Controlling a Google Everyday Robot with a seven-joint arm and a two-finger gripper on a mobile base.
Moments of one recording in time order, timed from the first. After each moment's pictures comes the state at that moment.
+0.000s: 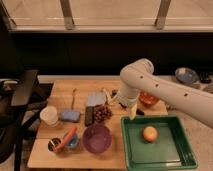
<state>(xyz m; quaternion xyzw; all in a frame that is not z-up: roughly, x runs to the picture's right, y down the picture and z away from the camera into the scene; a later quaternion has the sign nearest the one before) 0.087 0.108 0.712 -0.27 -0.21 -0.38 0.86</state>
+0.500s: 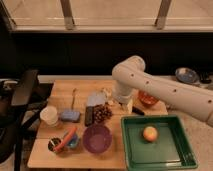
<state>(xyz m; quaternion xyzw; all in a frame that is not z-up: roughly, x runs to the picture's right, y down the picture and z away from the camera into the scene) 0.062 0.084 0.734 -0.26 -0.19 -0.43 0.84</state>
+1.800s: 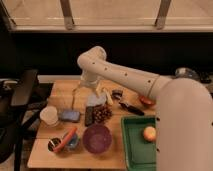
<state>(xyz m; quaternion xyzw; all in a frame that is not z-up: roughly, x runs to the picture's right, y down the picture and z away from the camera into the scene) -0.091 0.021 0.808 -0.19 -0.24 -0.52 0.80</state>
